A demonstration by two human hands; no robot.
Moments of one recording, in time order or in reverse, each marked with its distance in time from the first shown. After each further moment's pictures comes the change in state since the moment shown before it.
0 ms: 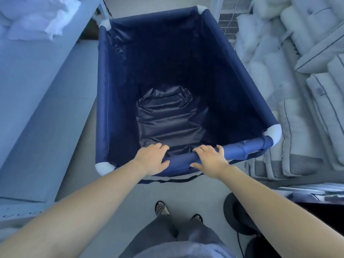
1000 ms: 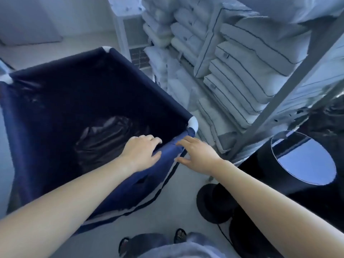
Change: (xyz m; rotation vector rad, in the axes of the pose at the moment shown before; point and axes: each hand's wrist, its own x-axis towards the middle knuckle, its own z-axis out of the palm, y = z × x) left_hand 0.023 0.139 -0.070 0.154 0.344 0.507; right_hand -0.151 0.047 -0.060 0.181 0.451 0.215
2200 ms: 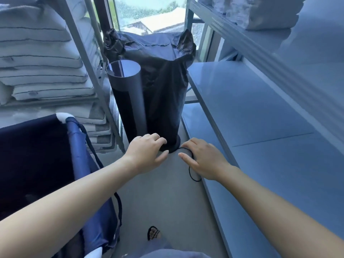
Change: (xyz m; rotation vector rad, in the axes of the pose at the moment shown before) left_hand -0.189 0.042 -0.011 -0.036 -0.050 1.431; right_hand -0.240 -0.366 0.114 0.046 0.526 1.381
